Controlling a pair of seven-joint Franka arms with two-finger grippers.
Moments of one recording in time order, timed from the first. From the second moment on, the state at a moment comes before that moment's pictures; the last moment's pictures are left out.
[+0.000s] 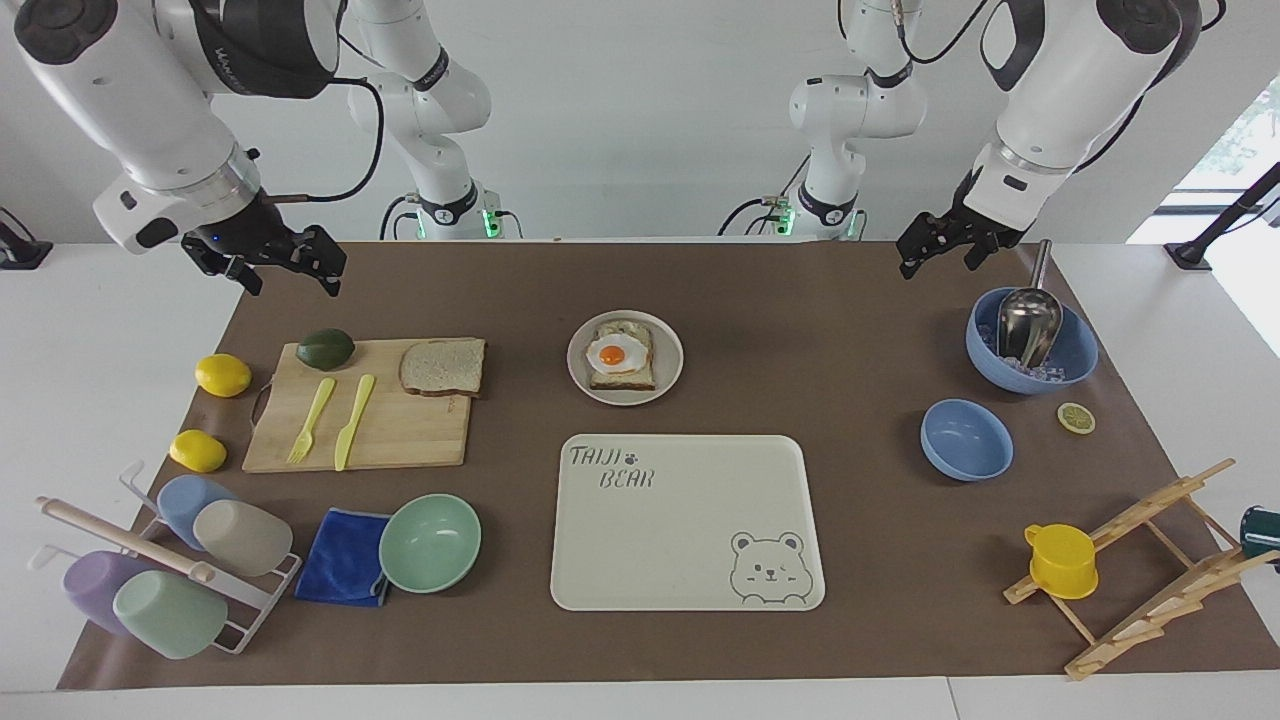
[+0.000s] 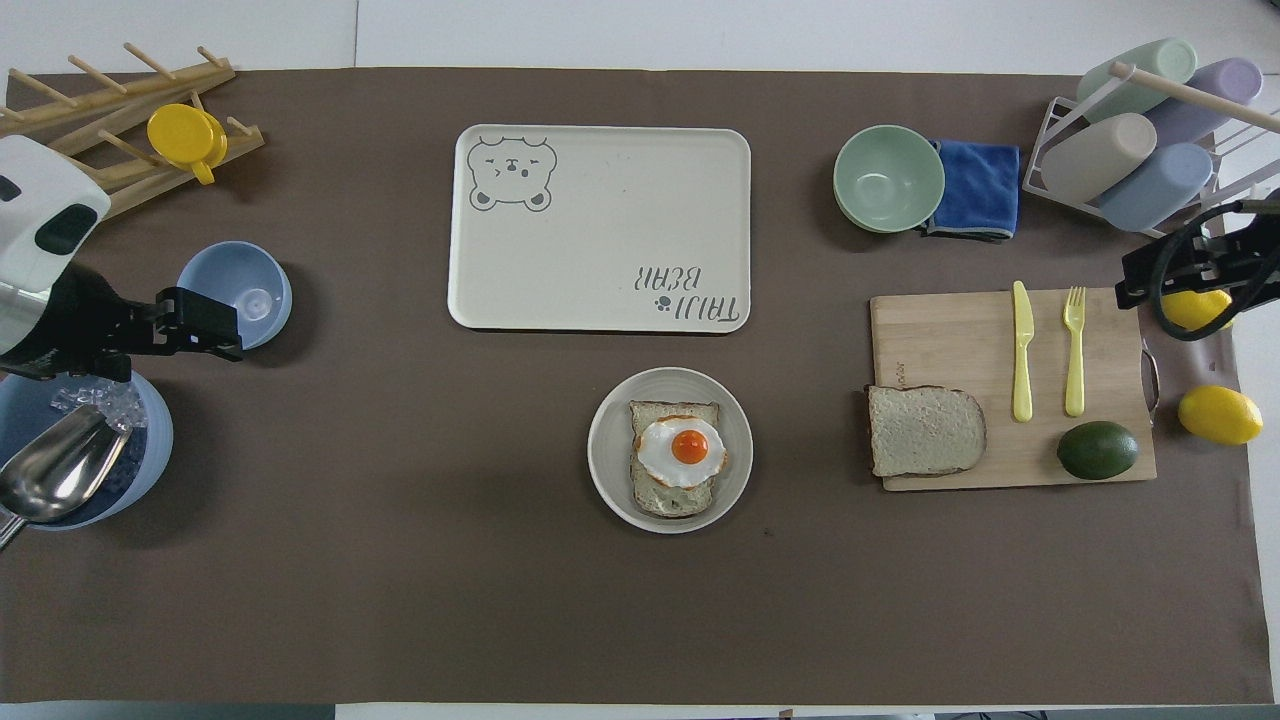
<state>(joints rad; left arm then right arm) -0.15 -0.07 -0.01 -1.70 -0.05 1.54 -0.25 0.06 0.11 -0.12 -1.45 0.01 1.43 -0.01</state>
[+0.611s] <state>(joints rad) -0.15 -0.07 -0.01 -1.70 -0.05 1.54 -0.25 0.08 0.11 -0.11 -1.45 0.00 1.44 0.00</state>
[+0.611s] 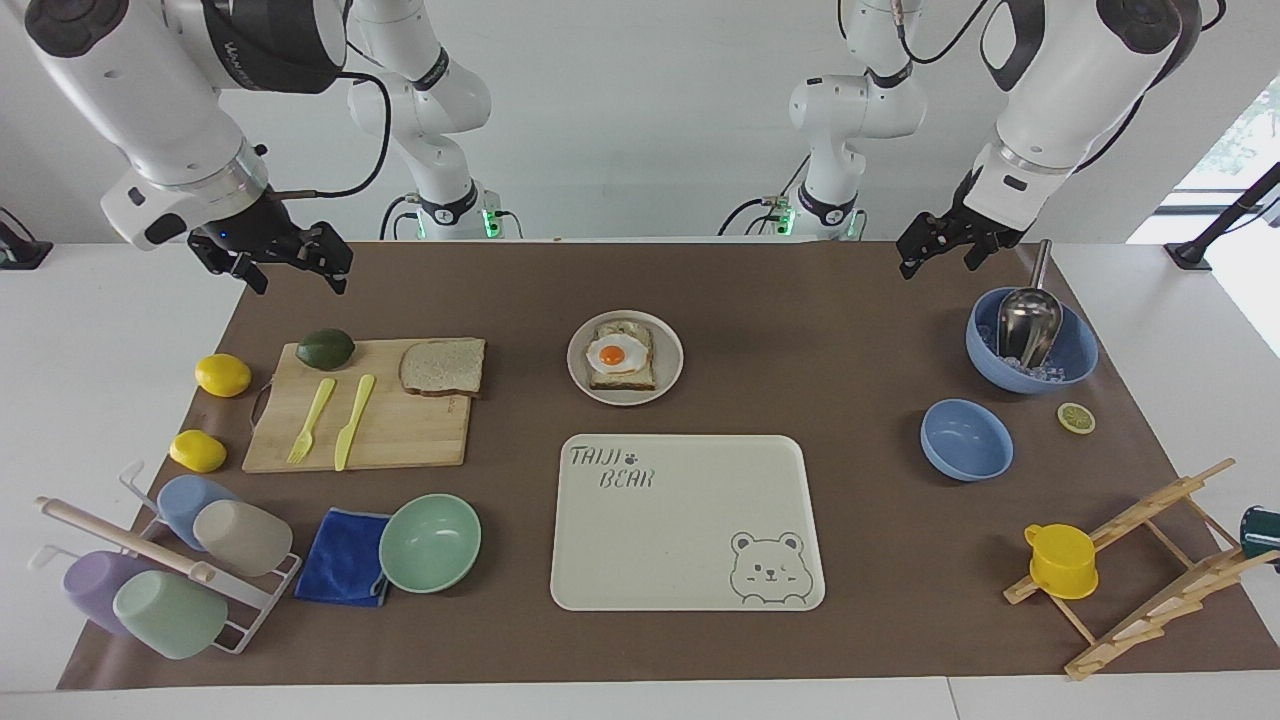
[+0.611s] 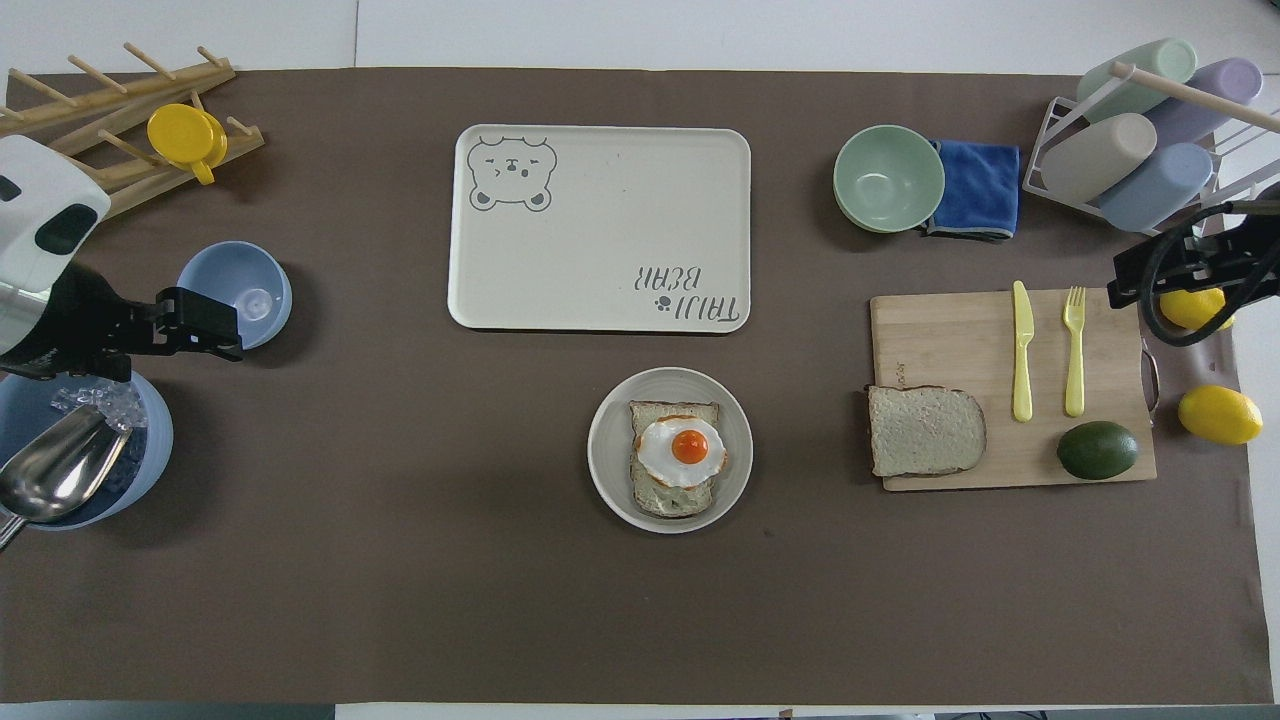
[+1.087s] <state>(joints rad) -0.15 -0.07 -0.01 -1.70 -0.05 1.54 -0.25 0.39 0.09 -0.11 -1.76 -0.32 1.62 0.38</state>
